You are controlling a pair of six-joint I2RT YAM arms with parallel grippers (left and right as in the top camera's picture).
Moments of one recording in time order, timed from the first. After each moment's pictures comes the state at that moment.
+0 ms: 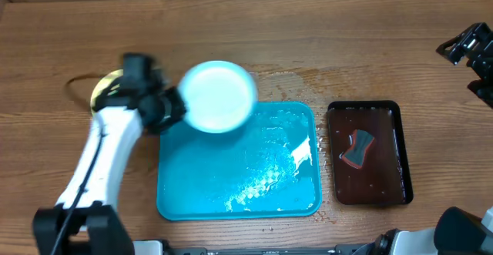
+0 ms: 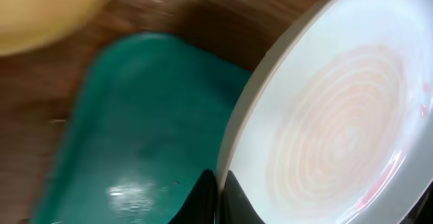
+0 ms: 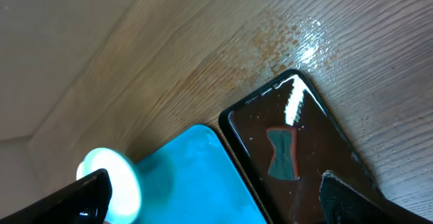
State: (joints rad) left arm 0.03 1.54 1.11 -0.79 0.30 -0.52; right arm -0.43 1.61 2.11 -1.64 -0.42 0.31
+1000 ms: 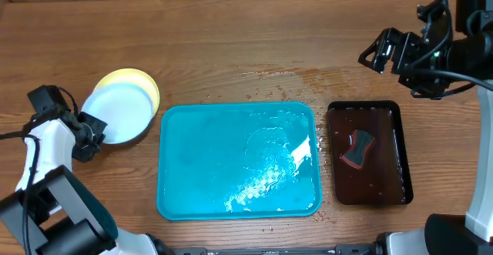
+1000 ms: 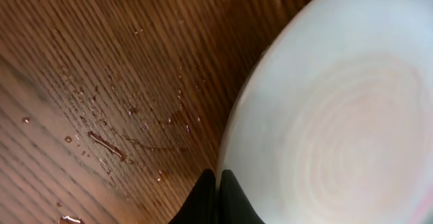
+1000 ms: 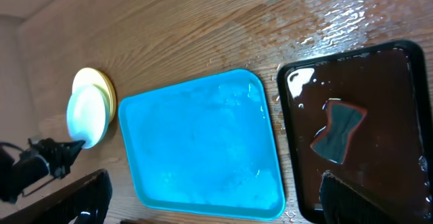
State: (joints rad) left arm 0.55 1.70 1.07 -0.68 0.02 -0.57; right arm -0.04 1.62 2.09 -1.64 -0.41 0.31
